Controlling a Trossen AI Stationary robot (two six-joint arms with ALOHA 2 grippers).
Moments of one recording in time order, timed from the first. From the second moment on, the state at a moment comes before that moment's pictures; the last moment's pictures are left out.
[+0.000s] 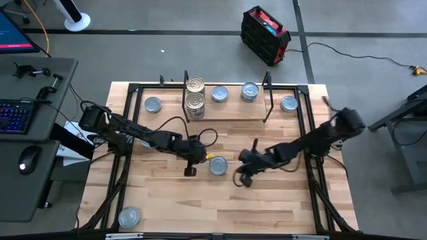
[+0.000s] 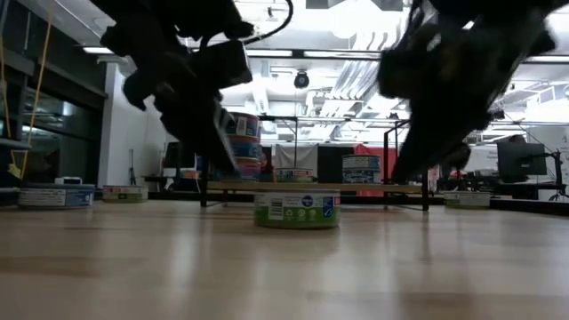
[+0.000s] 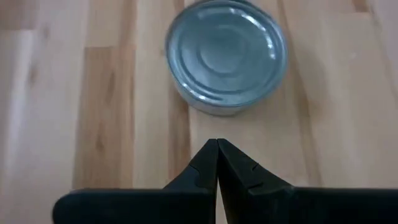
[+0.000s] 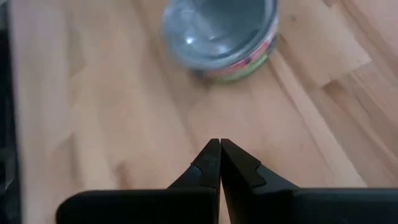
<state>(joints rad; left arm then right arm) -0.15 1.64 0.87 -0.17 -0.03 -0.08 0.34 1.56 0.74 -0.05 0.10 0.82</state>
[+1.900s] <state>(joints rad) -0.18 1.61 0.55 0.28 -0.08 -0.17 0.22 1.94 1.06 0.00 0.13 0.78</state>
